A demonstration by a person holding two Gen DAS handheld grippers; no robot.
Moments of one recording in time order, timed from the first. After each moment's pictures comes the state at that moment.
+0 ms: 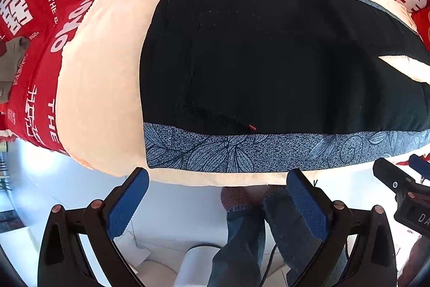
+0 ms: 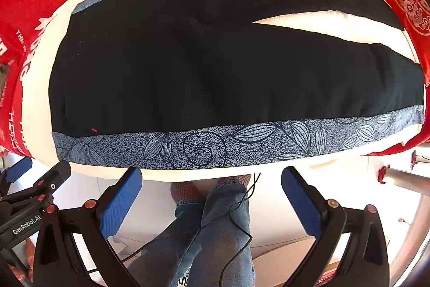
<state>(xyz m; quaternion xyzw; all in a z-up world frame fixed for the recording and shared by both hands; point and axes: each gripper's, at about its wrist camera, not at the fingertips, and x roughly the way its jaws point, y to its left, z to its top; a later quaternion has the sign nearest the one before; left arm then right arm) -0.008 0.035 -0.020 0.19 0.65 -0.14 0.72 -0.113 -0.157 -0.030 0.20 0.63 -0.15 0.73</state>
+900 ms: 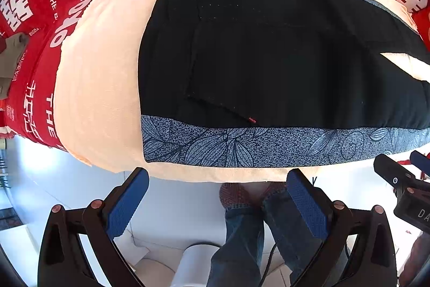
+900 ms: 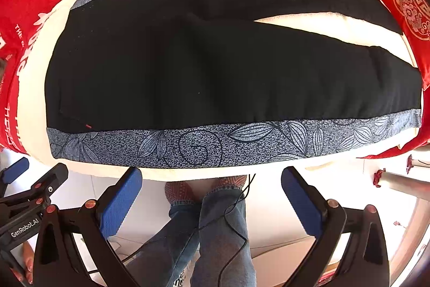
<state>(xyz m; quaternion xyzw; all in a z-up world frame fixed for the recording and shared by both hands) -0.010 0.040 -0.026 0.18 0.65 -0.13 0.72 -0.109 -0.146 -0.032 0.18 0.64 -0.16 0.73</state>
